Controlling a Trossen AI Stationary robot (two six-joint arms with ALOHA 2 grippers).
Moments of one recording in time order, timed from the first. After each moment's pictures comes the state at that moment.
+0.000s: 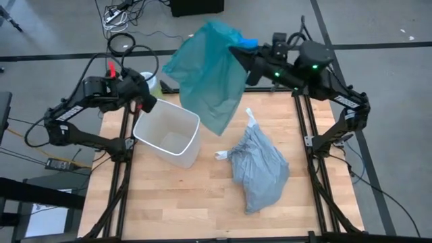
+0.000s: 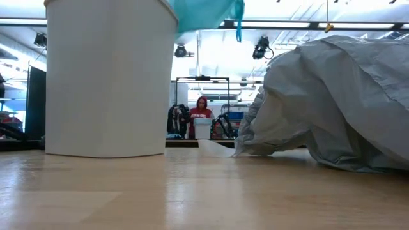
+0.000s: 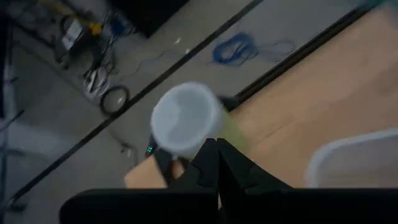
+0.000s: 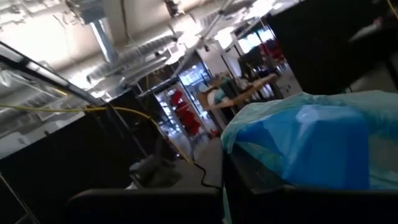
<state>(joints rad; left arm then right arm) 0.30 1.17 1.64 -1.57 -0.75 -0.45 -0.07 1.55 2.08 -0.29 0.35 0.47</state>
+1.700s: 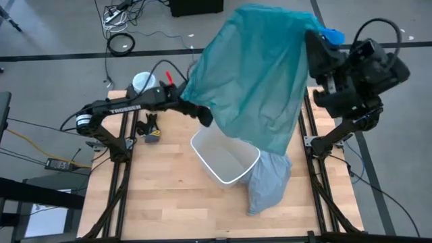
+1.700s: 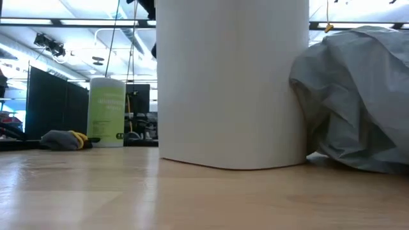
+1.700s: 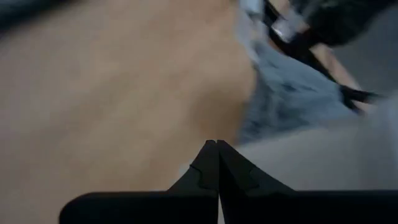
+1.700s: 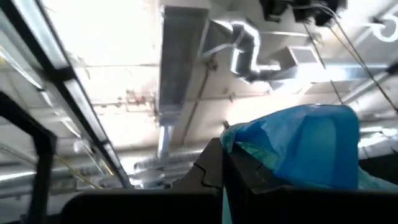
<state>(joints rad) 0.30 1.53 1.43 -0.65 0.09 -0.59 0.35 1.47 2.11 0.34 0.49 -0.28</state>
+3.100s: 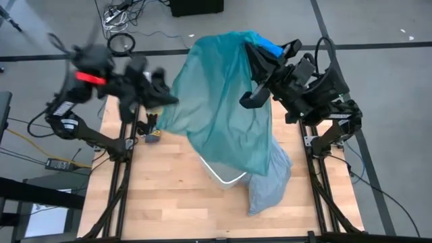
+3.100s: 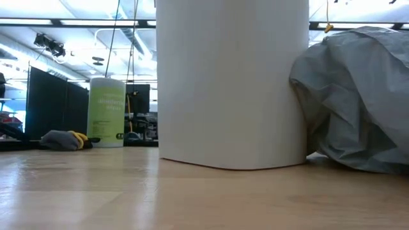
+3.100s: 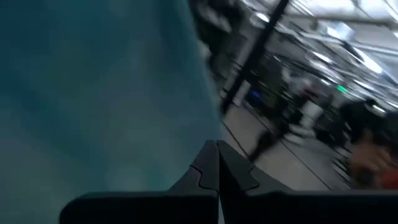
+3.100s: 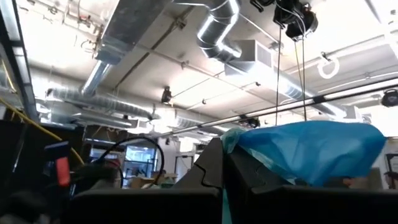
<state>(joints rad) 0.12 1.30 2.03 -0.70 0.41 -0.45 0.22 1.63 2.10 0.40 0.61 -0.62</state>
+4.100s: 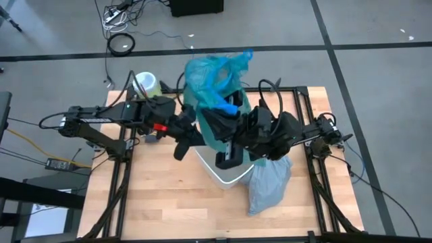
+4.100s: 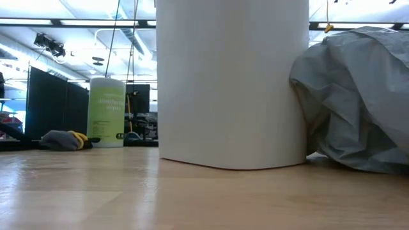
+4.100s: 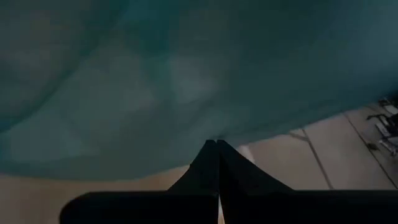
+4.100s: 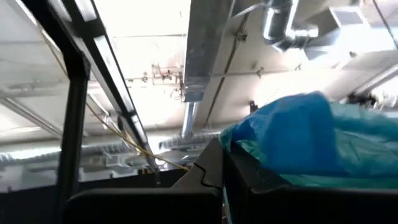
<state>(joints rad) -0.06 1.33 1.50 -0.54 0.21 -0.47 0.35 1.90 2.10 0.70 0.42 -0.20</state>
